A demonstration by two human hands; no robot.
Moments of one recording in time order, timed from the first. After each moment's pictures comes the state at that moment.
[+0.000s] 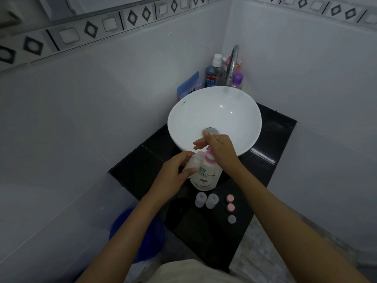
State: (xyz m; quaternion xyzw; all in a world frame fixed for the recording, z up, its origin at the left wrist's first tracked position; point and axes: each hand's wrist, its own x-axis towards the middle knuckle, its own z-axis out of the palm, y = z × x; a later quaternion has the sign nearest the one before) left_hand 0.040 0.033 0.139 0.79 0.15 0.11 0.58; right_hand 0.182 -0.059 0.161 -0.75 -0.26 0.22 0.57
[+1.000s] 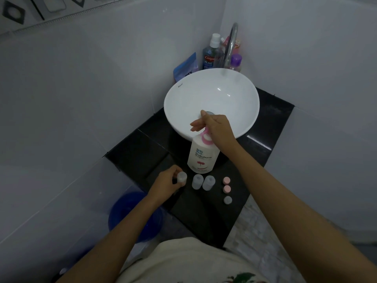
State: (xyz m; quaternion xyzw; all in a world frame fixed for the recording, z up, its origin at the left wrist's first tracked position) left_hand 0.014 0.027 0.024 0.83 0.26 -0.02 0.49; right_hand 0.182 -0.059 0.160 -0.74 -0.27 0.22 0.58
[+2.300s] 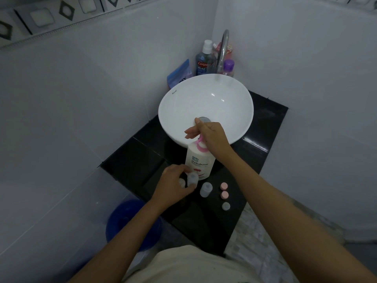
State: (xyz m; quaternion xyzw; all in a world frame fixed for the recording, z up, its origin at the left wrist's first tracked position) left_hand 0.036 0.011 0.062 0.89 0.17 0.09 0.41; right_hand 0.183 -0.059 0.160 -0.74 -0.25 0.23 0.57
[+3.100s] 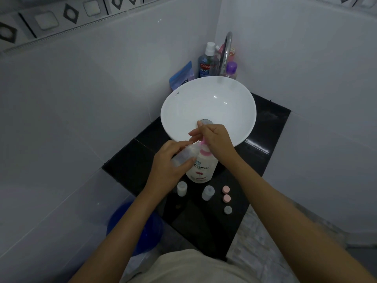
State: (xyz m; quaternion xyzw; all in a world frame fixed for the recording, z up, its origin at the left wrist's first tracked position) left_hand 0.042 0.024 0.147 0.81 0.16 0.24 0.51; right_hand 0.184 -0.059 0.161 -0.75 -0.26 0.22 0.56
